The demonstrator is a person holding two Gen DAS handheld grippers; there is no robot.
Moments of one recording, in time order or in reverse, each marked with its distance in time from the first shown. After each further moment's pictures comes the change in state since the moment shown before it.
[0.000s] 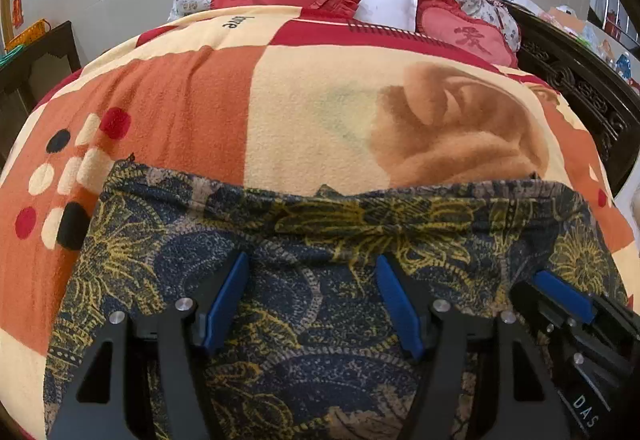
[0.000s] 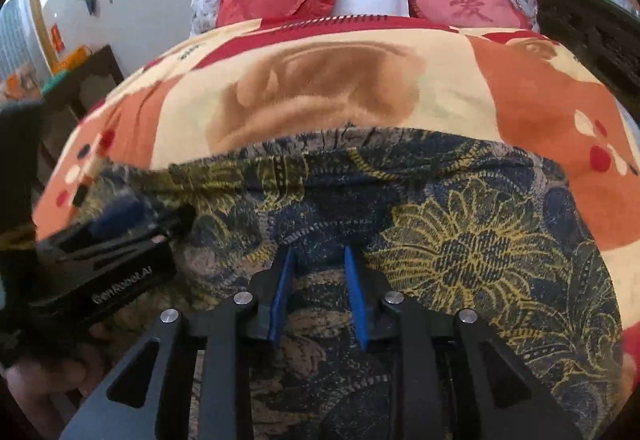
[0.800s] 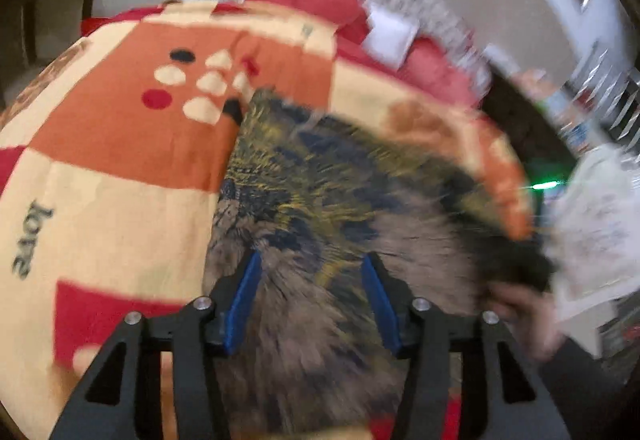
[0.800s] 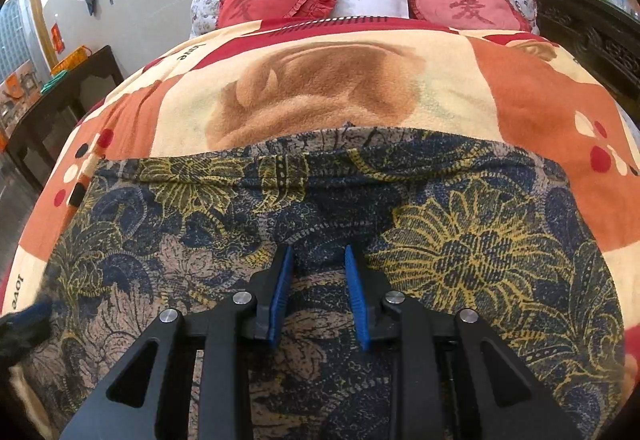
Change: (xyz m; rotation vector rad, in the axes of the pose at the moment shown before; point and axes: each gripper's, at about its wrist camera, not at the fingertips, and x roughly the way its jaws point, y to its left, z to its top) left arm -0.163 0.116 -0.094 -0.220 -0.031 -0.295; right arm 0.001 0.001 0.000 -0.007 -0.002 -0.008
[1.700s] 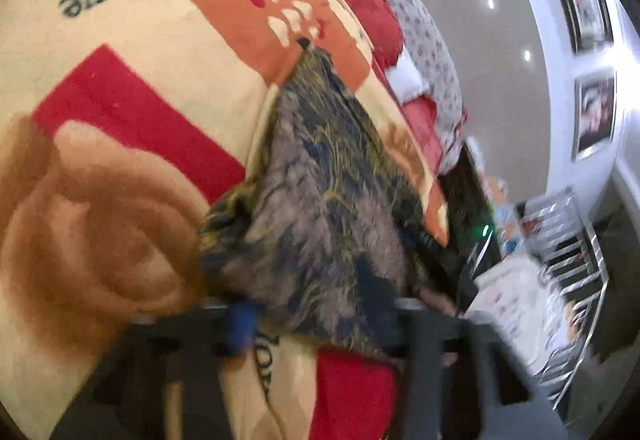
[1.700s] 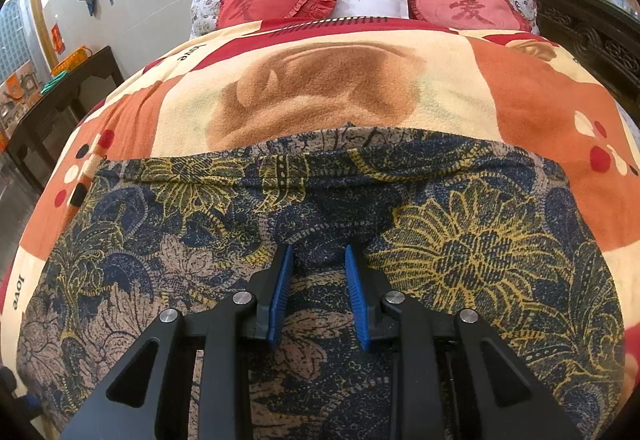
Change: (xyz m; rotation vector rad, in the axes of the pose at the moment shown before) left arm -0.003 0.052 -0.060 -0.452 0.030 -0.208; right arm 0.000 0.000 0.000 0.000 -0.002 0.000
